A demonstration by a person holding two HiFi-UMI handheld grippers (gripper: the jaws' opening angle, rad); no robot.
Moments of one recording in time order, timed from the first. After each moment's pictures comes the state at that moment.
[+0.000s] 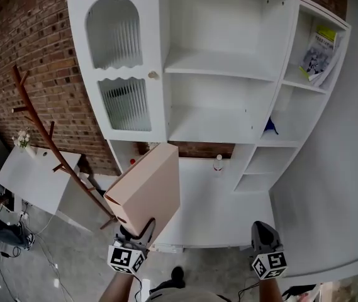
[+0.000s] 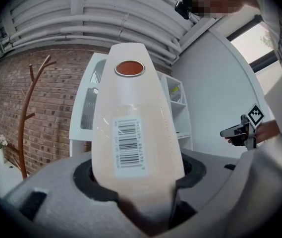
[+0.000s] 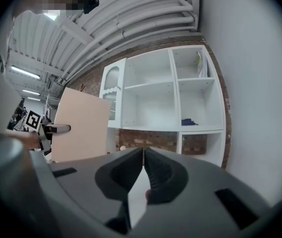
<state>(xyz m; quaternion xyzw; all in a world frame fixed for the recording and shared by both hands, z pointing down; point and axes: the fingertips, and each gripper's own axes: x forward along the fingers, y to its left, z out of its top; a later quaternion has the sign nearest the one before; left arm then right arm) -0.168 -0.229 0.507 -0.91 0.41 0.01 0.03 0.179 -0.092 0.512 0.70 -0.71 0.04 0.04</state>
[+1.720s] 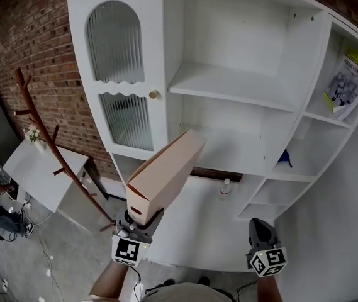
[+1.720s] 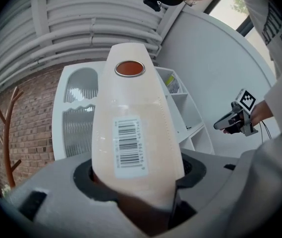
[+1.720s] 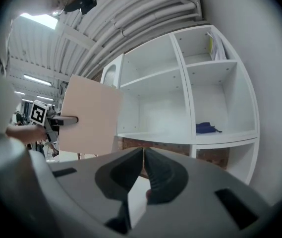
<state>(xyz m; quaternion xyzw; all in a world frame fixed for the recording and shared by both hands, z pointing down) -0.087 -0.323 0.429 -0.89 0.43 -0.04 0.17 0.225 -0.239 0.494 0.63 -0.77 0.02 0.03</state>
